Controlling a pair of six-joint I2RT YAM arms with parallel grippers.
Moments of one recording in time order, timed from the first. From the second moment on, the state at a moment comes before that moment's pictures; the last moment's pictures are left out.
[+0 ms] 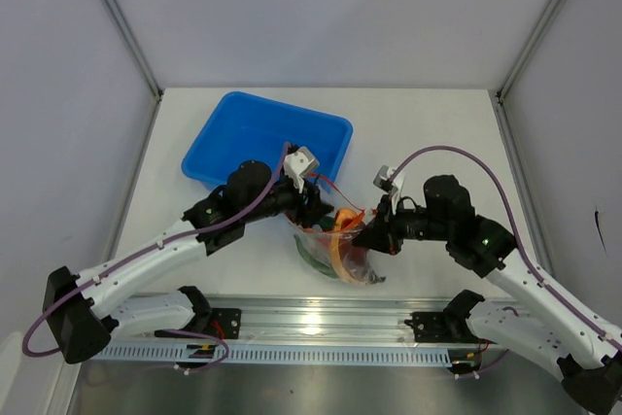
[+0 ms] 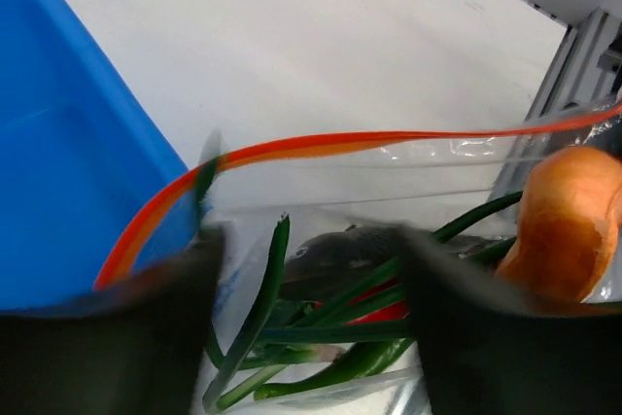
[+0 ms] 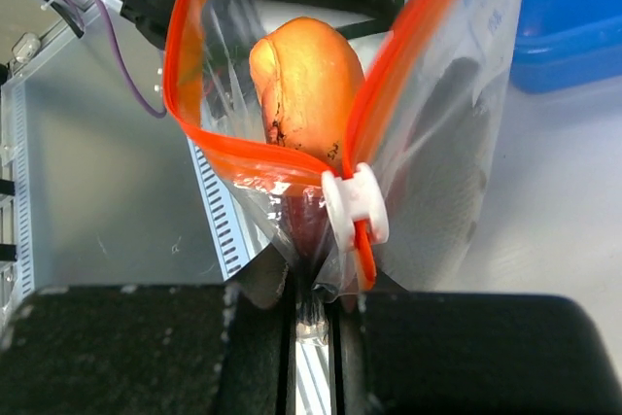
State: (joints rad) left arm -0.84 1.07 0.87 -0.13 0.20 -0.11; right arm 0.72 0.81 0.83 -0.45 -0.60 0.18
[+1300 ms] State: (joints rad) left arm -0.85 0.97 1.07 -0.42 0.70 0.39; right arm 0.73 0.88 0.85 -0.53 -0.83 0.15
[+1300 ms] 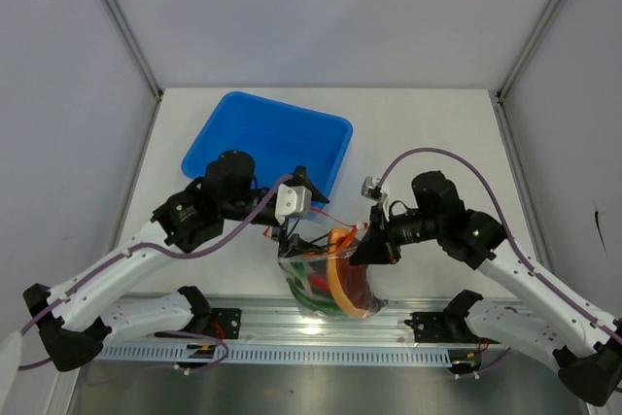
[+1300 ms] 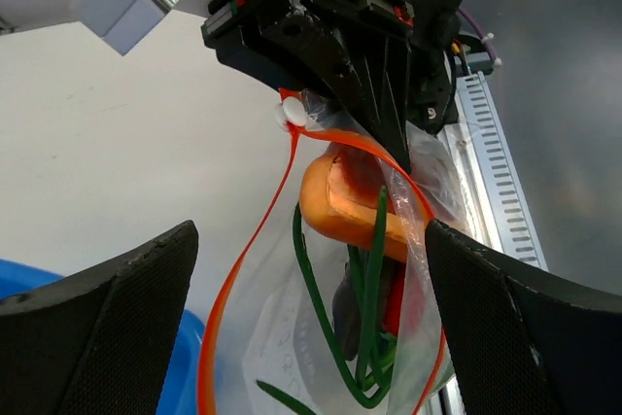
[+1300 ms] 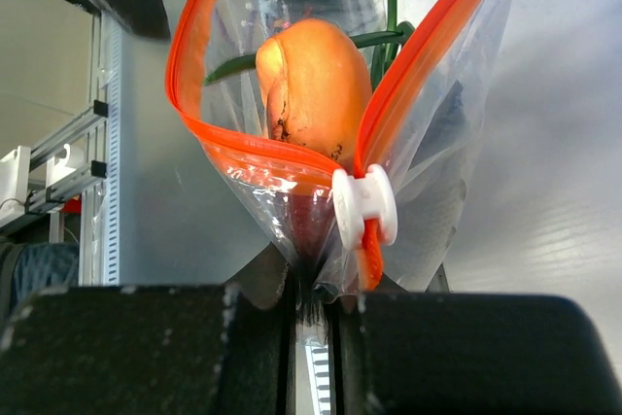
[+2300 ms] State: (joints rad) left arm -0.87 1.25 1.27 -0.62 0.88 0.32; right arm 0.73 0.94 0.93 -0.62 -0.84 0.07
